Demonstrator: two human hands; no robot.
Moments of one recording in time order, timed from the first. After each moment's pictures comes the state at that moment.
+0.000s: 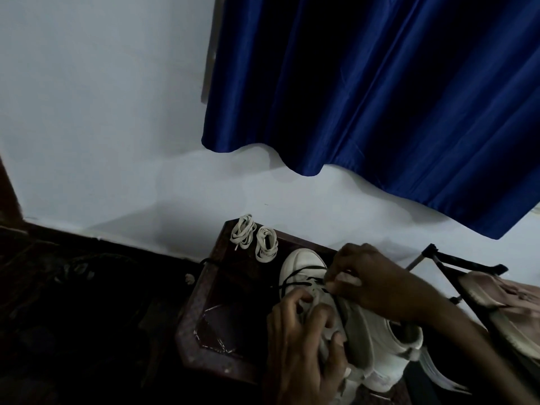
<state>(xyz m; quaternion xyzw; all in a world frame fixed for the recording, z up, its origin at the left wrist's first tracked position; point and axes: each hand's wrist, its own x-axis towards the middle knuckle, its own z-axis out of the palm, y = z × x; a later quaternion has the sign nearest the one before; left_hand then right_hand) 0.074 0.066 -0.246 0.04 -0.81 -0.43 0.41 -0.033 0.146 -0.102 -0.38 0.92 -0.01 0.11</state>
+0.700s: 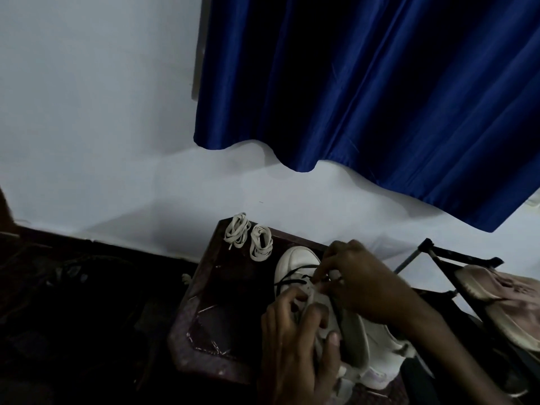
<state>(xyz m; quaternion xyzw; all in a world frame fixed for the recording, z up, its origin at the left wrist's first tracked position) 0.072 0.068 -0.249 0.04 -0.82 -0.42 0.40 -0.023 0.136 -0.110 -0.34 0.94 0.00 0.05</state>
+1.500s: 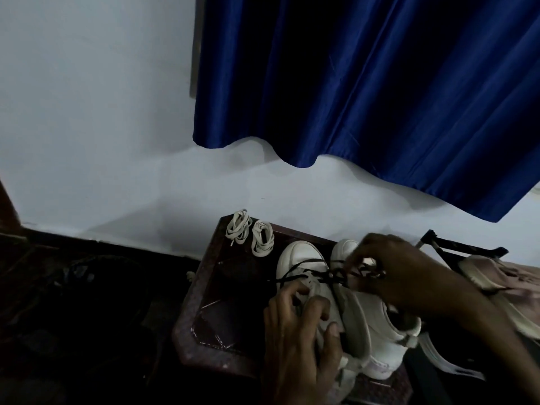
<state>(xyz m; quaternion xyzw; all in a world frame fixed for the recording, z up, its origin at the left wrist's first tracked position) 0.075 0.064 -0.245 0.04 -0.81 -0.43 0.40 -0.019 0.165 -0.078 -0.32 0.94 -0.01 0.10</state>
